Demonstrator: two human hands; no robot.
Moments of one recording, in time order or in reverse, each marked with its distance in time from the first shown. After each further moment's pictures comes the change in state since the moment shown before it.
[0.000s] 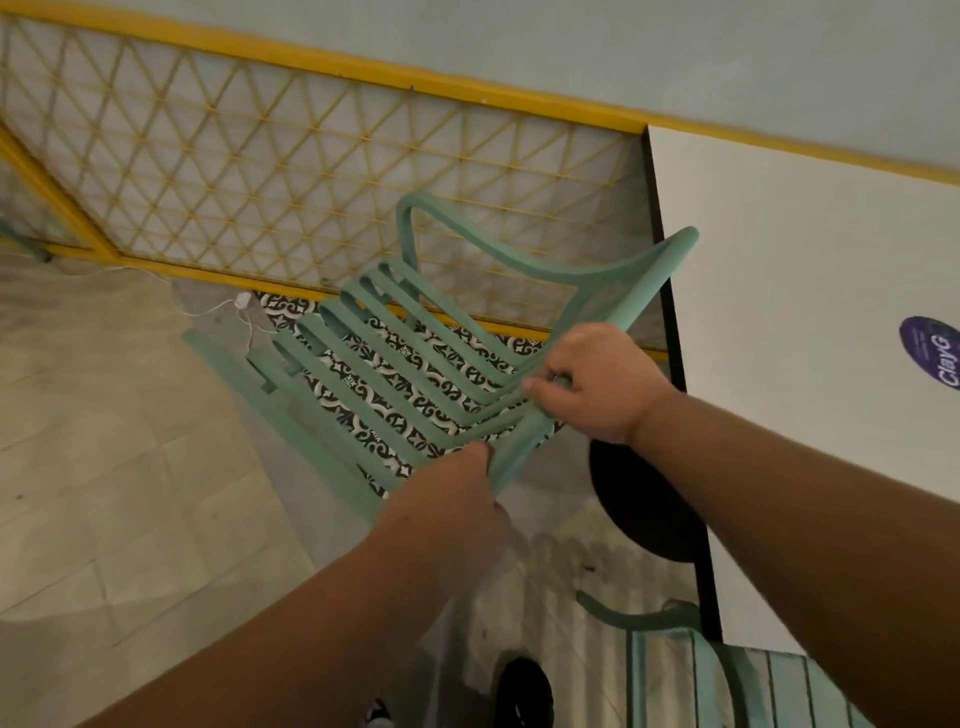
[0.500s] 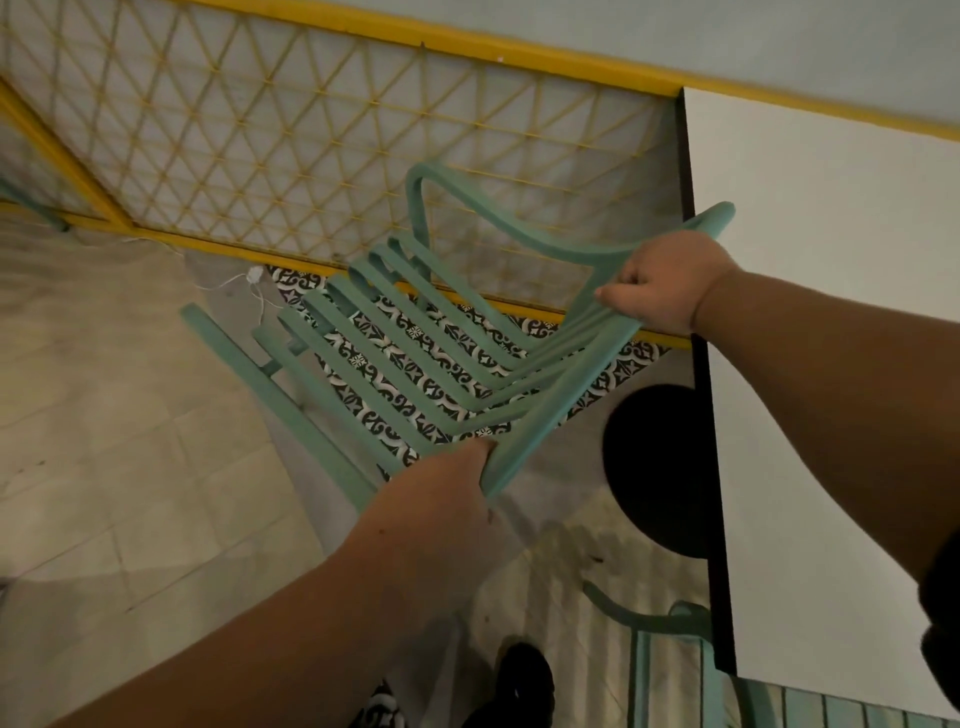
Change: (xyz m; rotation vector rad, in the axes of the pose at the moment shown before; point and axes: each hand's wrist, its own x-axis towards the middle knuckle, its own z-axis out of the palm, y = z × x) left_hand 0.002 0.003 0.001 0.048 0.071 0.020; right_hand 0.061 0.107 -0.031 -0.300 -0.173 0.057
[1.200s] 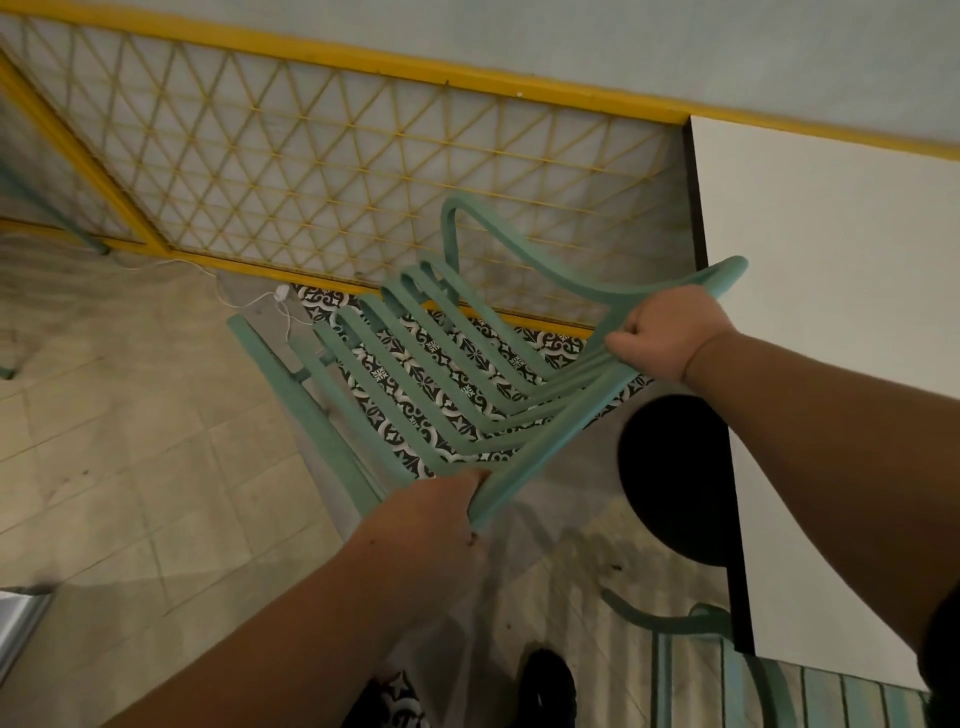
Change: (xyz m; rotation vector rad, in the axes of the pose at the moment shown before) left_hand -0.029 -0.035 -0.025 0.008 -0.108 0.015; right_hand -0.026 -0.049 0.001 -0.038 -0.046 0.090
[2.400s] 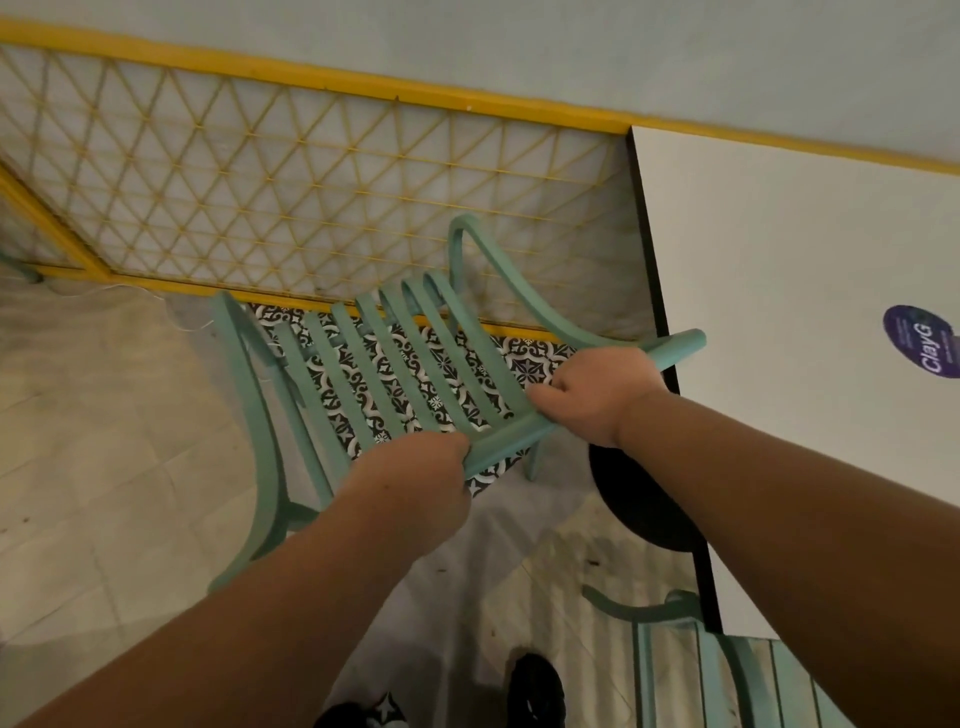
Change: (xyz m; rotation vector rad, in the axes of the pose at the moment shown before) left_hand 0.048 0.014 -0.016 0.380 0.031 0.104; right_hand -0.045 -0.063 -0.010 0.113 -0.130 0.060
